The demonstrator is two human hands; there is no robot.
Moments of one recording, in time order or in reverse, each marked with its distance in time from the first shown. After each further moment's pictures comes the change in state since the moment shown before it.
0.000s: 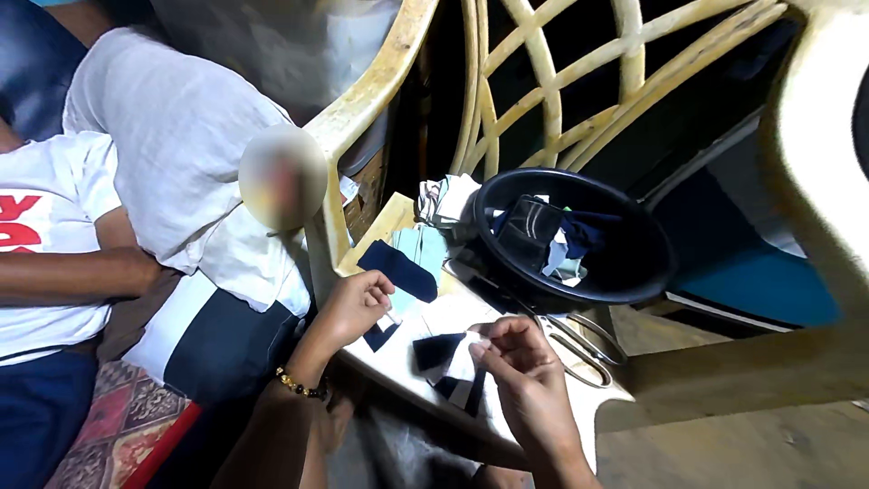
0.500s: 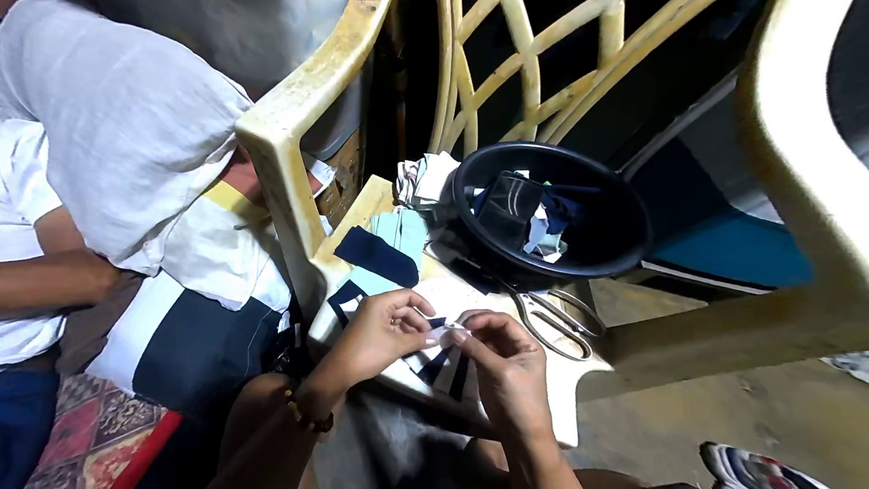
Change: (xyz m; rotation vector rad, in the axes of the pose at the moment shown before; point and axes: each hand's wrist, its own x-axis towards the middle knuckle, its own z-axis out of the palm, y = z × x) left_hand -0.022 0.027 0.050 -0.420 -0.176 0.126; right_hand -0.007 0.013 0.000 0.056 0.138 -0.028
